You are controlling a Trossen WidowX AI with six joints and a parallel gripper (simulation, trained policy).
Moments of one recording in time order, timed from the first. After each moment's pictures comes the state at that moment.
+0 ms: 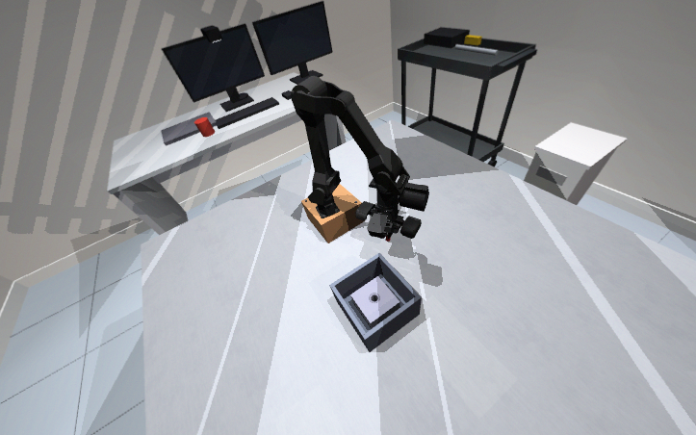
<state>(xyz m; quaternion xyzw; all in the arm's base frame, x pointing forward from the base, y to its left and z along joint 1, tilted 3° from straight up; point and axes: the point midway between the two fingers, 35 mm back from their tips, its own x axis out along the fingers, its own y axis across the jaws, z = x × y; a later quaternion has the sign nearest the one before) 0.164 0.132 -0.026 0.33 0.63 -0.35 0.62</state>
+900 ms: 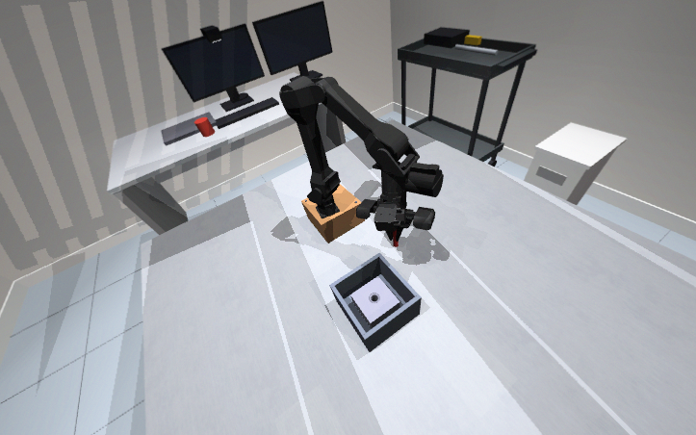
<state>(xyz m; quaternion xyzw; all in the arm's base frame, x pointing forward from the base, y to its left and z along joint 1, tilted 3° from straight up) 0.244 0.108 0.063 0.29 0.56 -0.31 0.71</state>
